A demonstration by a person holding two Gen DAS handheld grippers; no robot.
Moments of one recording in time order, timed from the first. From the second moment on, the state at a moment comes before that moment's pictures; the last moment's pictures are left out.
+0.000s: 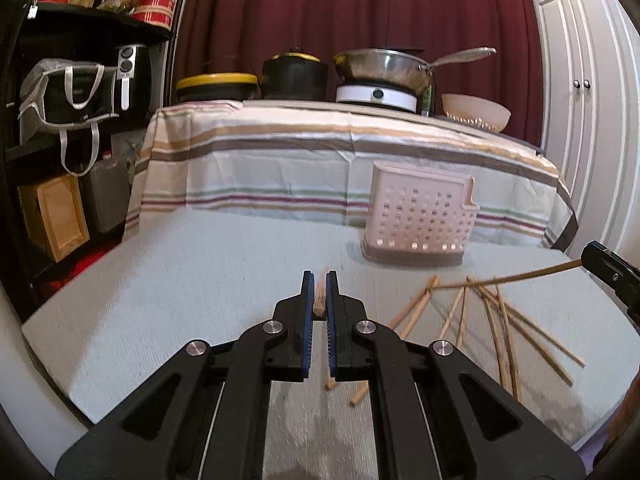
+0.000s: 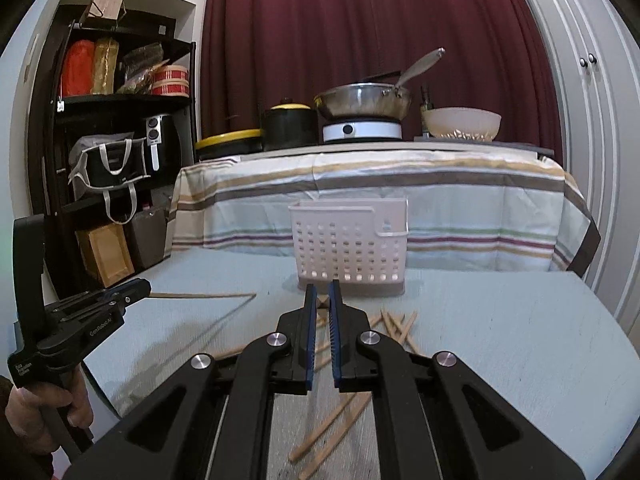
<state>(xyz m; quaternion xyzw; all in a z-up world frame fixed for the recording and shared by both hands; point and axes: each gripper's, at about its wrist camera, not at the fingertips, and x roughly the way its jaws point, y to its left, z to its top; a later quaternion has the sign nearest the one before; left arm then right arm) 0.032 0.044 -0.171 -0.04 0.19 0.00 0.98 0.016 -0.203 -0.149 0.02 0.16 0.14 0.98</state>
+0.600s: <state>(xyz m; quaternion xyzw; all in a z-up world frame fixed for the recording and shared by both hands) 0.088 0.065 -0.122 -0.03 0.19 0.00 0.98 0.079 -0.196 -0.113 0.03 0.15 0.14 0.98</state>
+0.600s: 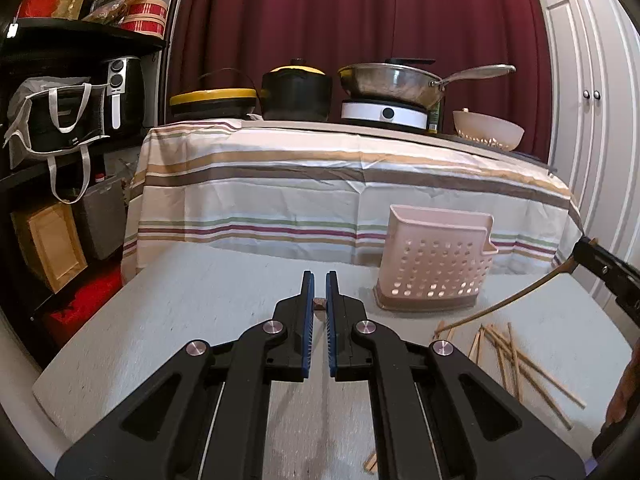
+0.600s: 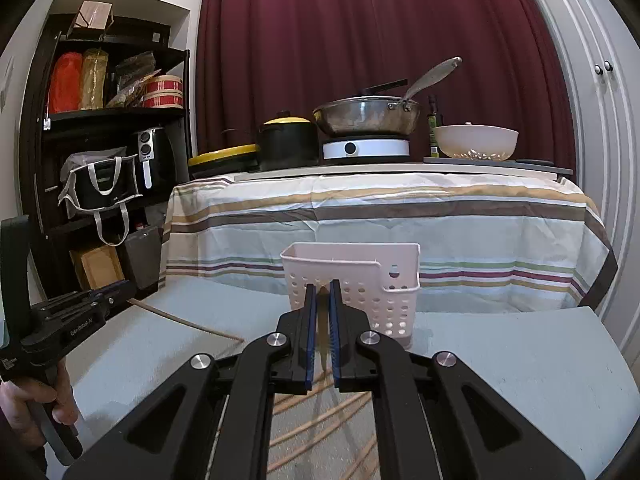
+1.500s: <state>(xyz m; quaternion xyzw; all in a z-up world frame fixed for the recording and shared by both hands) 0.124 0.052 -0.030 -0.03 0.14 -0.07 0.99 0.104 -0.239 -0.052 0.07 0.11 0.14 0.98</state>
